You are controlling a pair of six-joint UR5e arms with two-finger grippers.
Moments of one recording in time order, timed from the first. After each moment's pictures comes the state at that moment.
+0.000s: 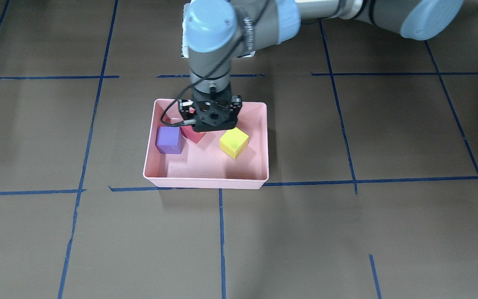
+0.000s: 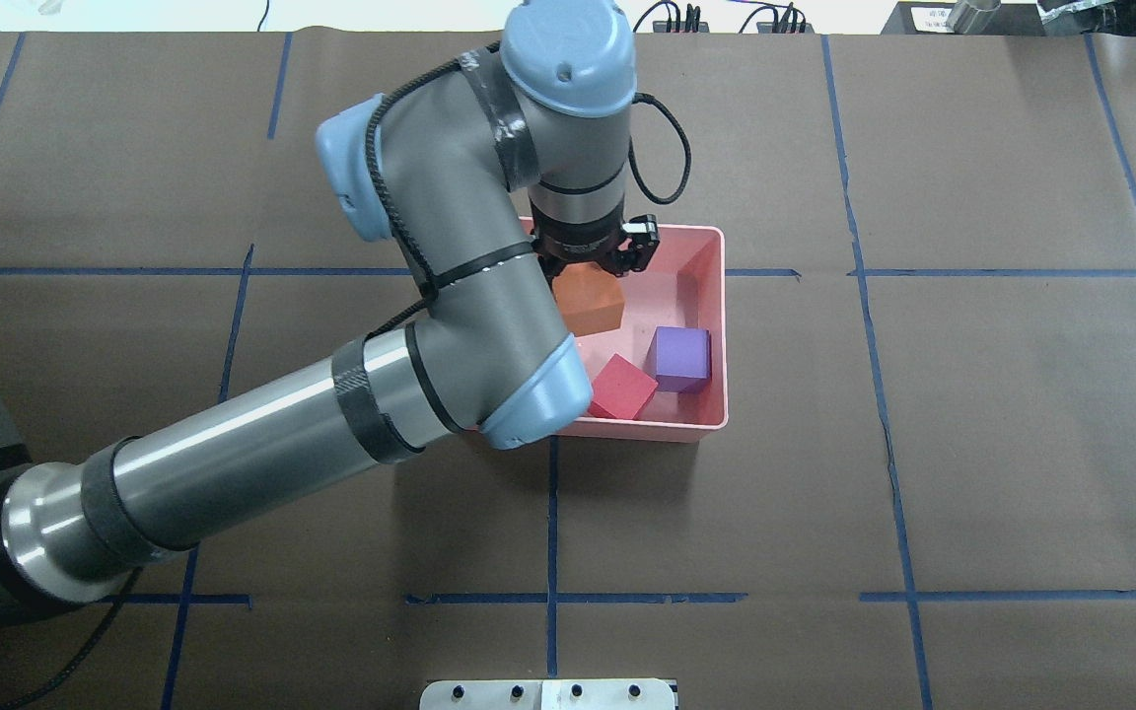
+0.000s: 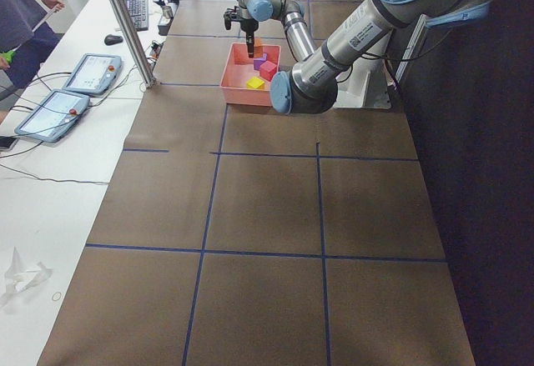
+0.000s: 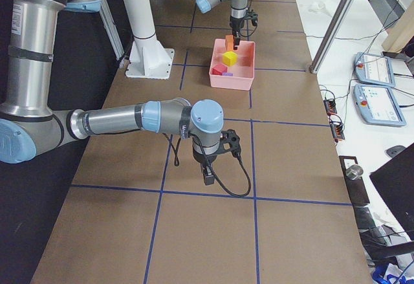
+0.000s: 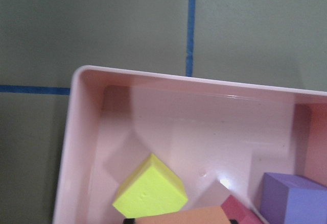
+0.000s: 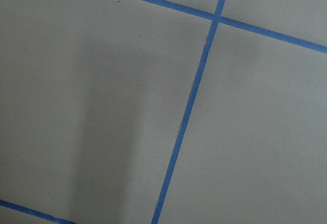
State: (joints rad) left arm -0.59 -2.67 -1.39 -1.41 -1.98 -1.28; right arm 1.62 -1.78 1.96 -1.84 2.34 -0.37
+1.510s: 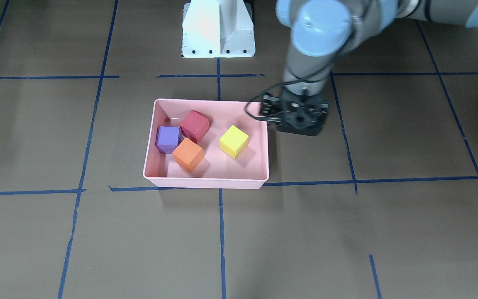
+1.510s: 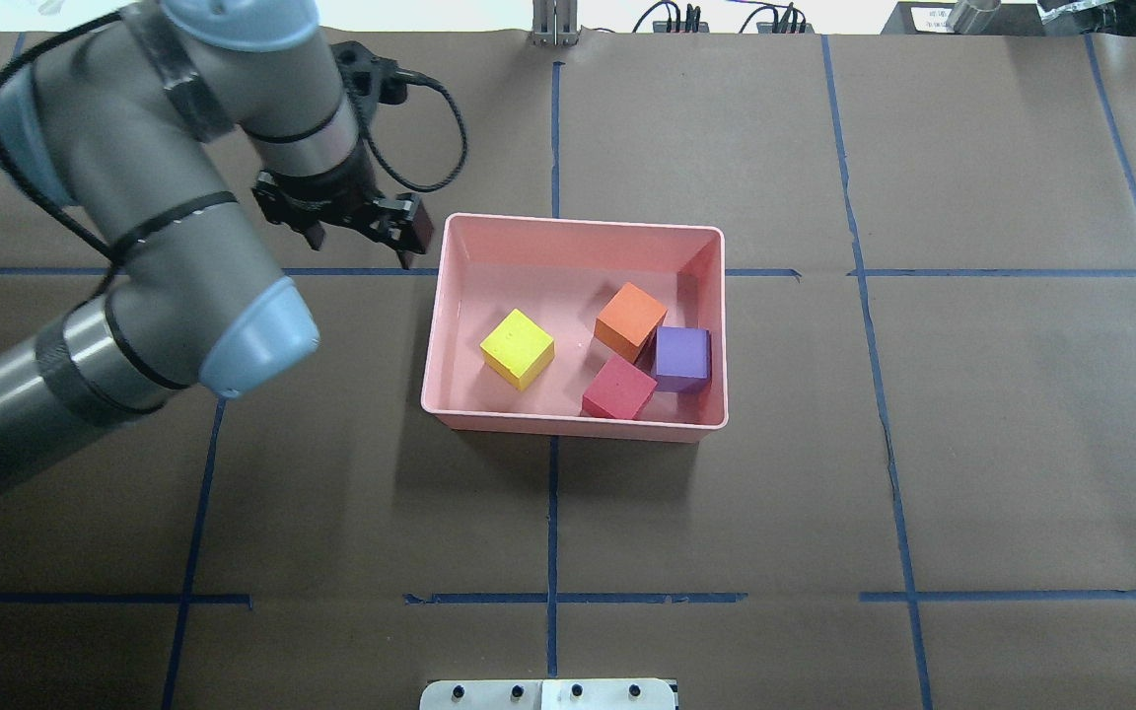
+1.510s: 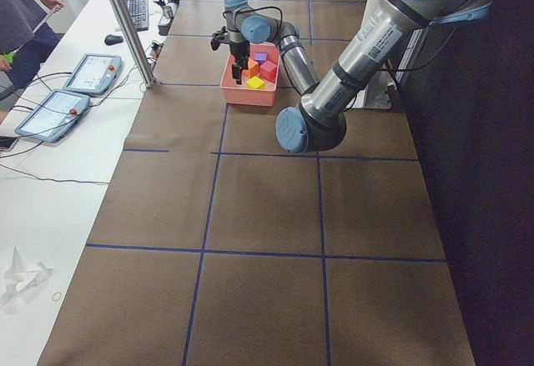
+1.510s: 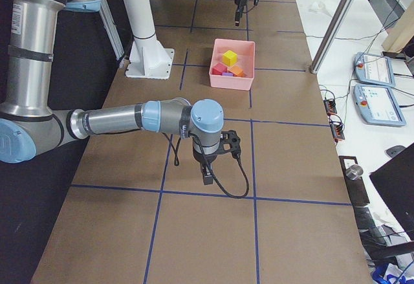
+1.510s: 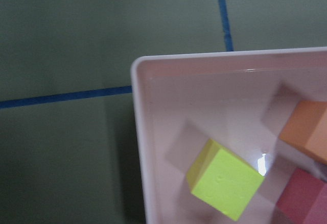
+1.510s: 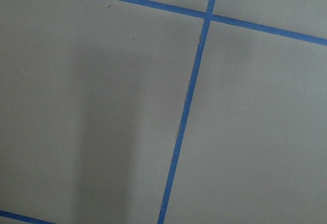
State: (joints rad) left arm -0.86 -2.25 -1.76 -1.29 -2.12 -0.62; right arm 1.62 -1.78 1.96 -1.84 2.34 -0.30
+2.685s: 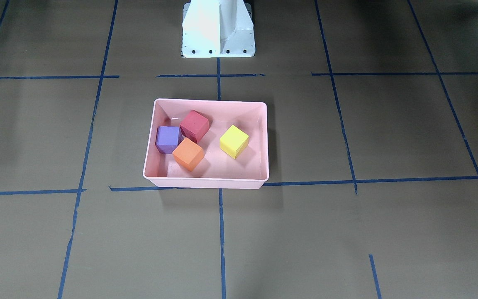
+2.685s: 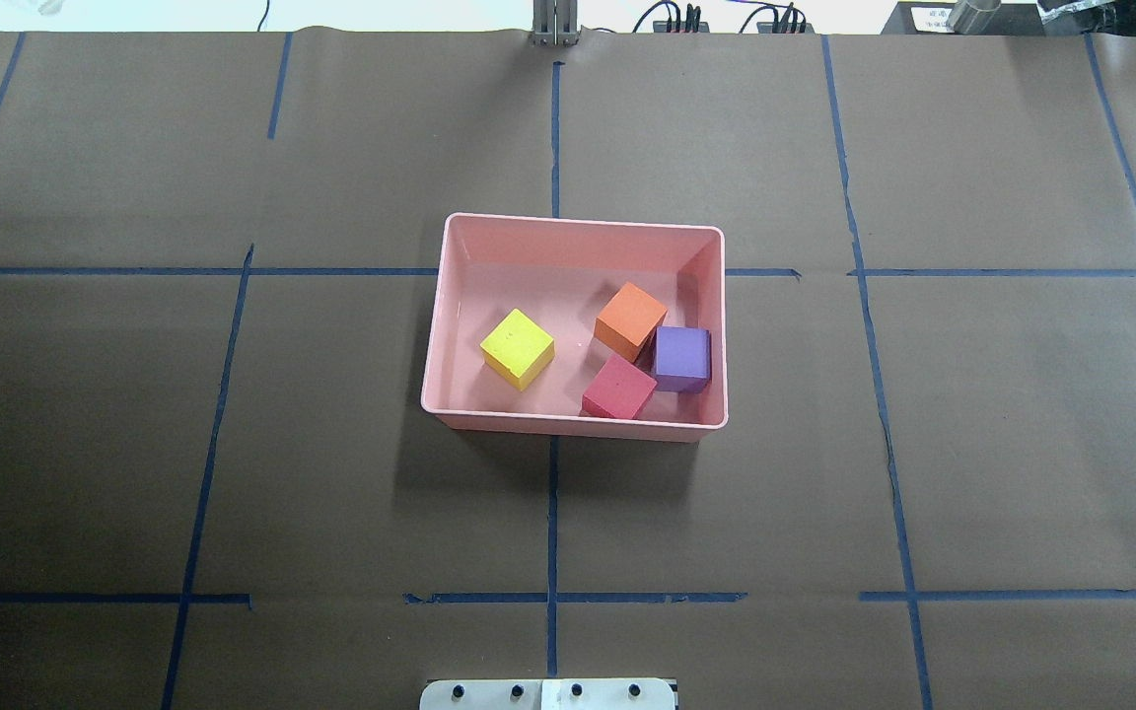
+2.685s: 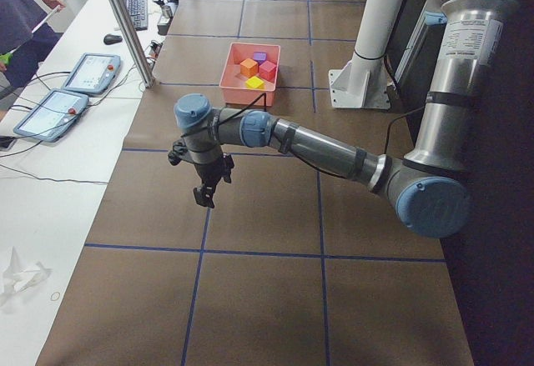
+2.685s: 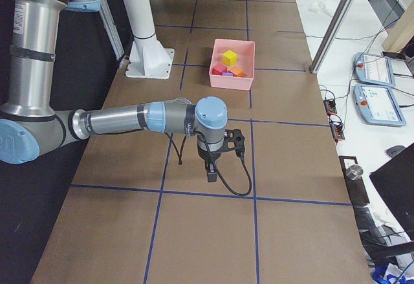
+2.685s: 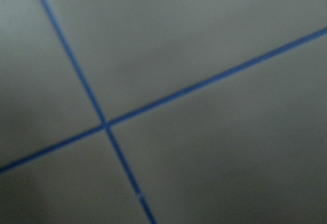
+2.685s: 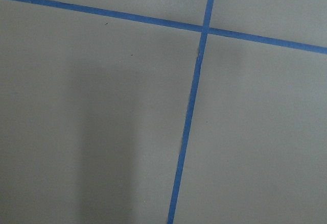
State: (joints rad) left arm -1.44 -1.66 -1.74 -1.30 -2.27 0.26; right arm 1.59 -1.76 1.94 -1.77 2.34 -0.19
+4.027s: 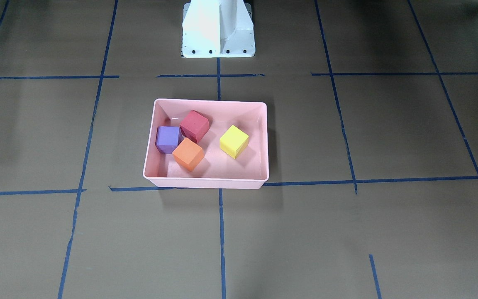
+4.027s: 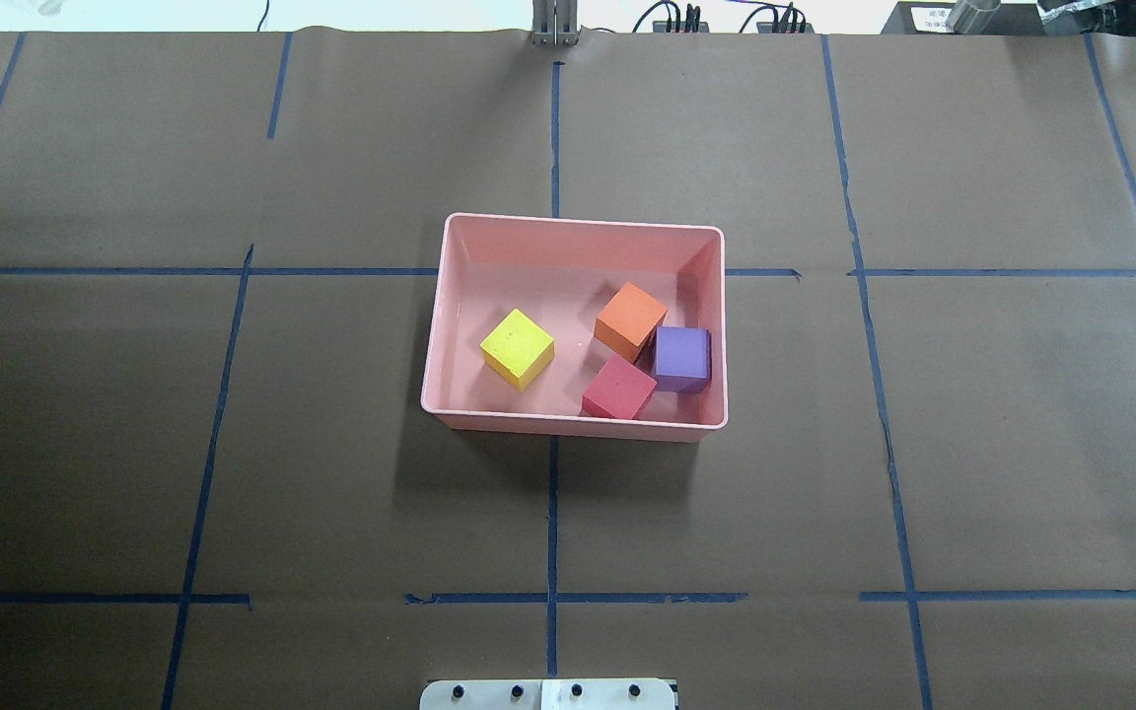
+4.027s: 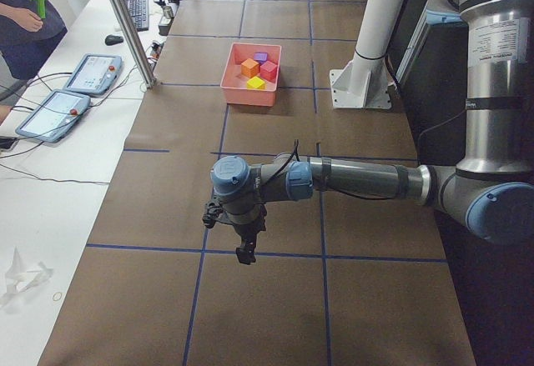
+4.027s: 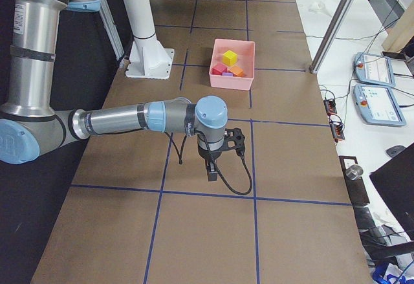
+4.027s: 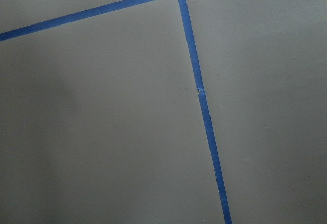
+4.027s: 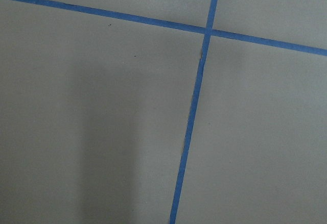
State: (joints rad) left arm -1.52 -1.47 -1.74 -1.37 -2.27 0.28; right arm 1.59 -1.76 1.95 -1.77 2.34 -0.20
